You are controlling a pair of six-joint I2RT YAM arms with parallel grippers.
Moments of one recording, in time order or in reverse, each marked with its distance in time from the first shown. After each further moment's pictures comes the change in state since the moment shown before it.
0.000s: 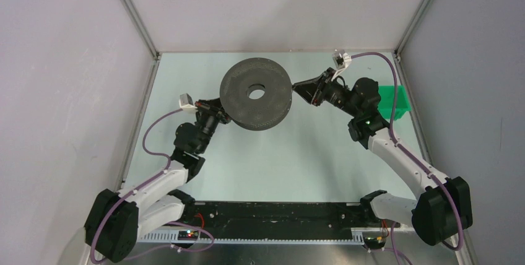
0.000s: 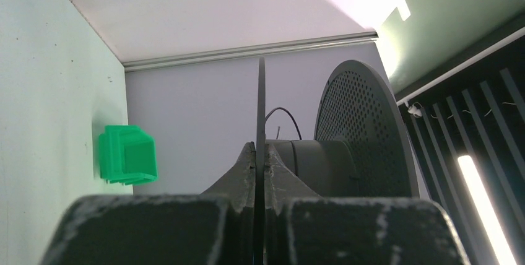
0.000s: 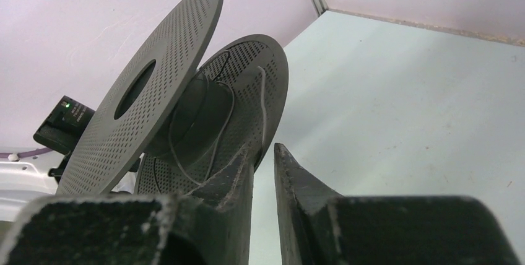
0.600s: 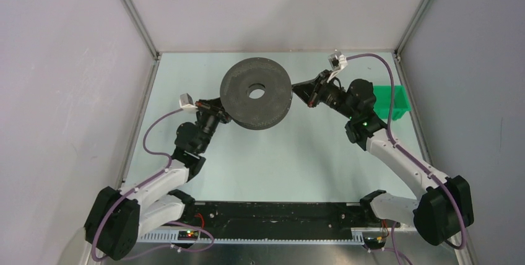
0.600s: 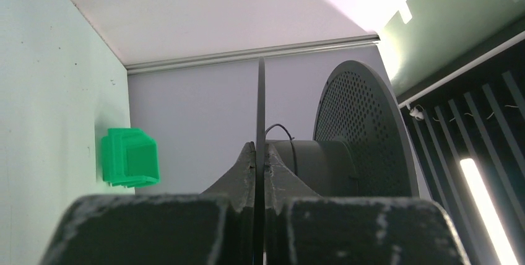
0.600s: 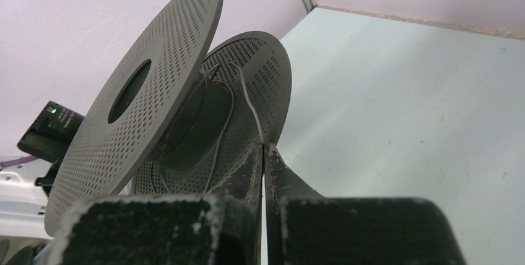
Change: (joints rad) left arm 0.000 0.015 0.000 0.017 -0.004 0.002; right arm 0.043 0.008 0.002 -0.020 0.060 -0.008
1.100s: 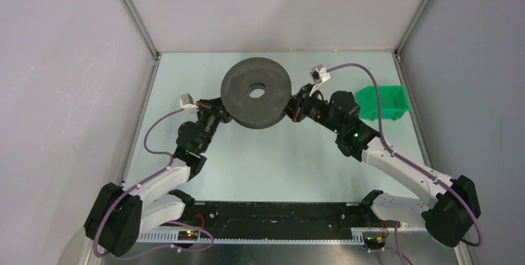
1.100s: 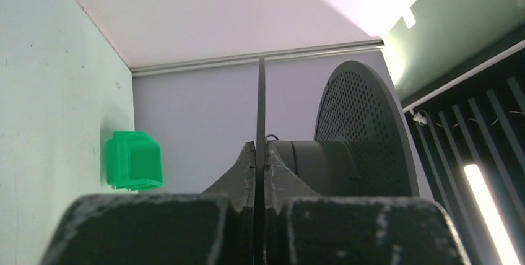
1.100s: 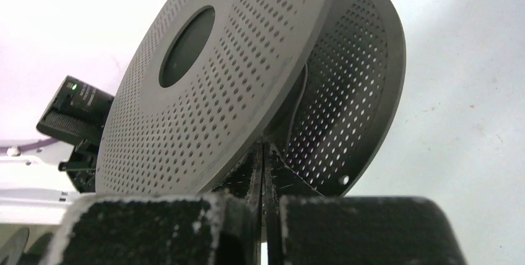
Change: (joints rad) left arm 0.000 0.039 0.000 0.019 -0.008 -0.001; right arm 0.237 -0.051 0.002 -0.144 0.235 -0.026
